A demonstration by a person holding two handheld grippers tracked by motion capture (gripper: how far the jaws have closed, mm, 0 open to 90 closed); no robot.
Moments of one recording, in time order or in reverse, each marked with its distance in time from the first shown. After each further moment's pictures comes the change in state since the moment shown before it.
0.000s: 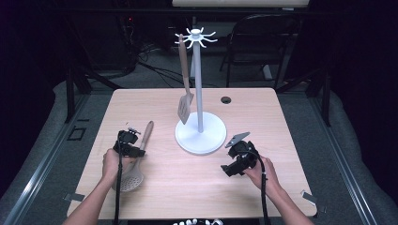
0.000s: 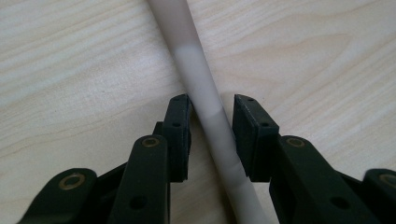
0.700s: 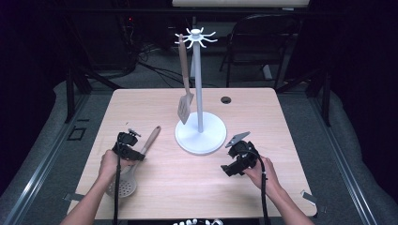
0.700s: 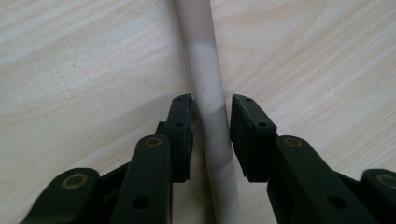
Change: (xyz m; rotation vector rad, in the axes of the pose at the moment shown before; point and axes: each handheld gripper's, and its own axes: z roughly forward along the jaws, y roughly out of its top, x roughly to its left) left arm -0.002 -0.002 -0.003 0.069 -0.074 0.024; right arm -0.002 0.000 0.001 0.011 0.006 0.005
